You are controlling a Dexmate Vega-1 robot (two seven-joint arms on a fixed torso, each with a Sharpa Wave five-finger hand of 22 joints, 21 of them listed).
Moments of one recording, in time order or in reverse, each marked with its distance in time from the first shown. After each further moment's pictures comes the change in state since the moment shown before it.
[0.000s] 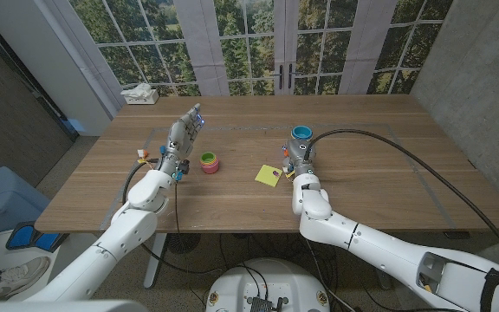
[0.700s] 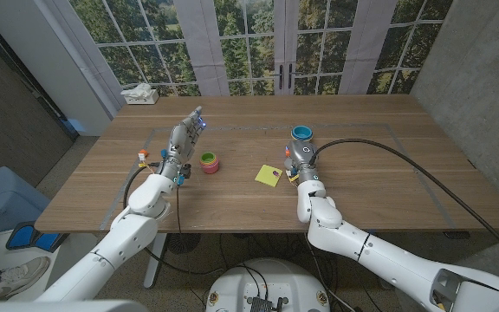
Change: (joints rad) left arm 0.055 0.011 -0.006 -0.069 0.018 0.007 0.045; left_hand 0.000 0.000 0.008 0.000 0.000 0.000 0.000 0.000 0.000 0.000 0.000 0.000 0.000 0.000 0.000 0.000 0.000 0.000 0.000 0.000 0.000; right arm -0.093 -0.026 0.081 -0.047 0.002 0.115 -0.084; right_hand 0.105 0.064 0.035 -0.035 -0.027 0.136 0.173 0.166 0.023 0.220 0.136 0.038 0.078 0.041 -0.008 0.062 0.006 0.020 -0.007 -0.101 -0.007
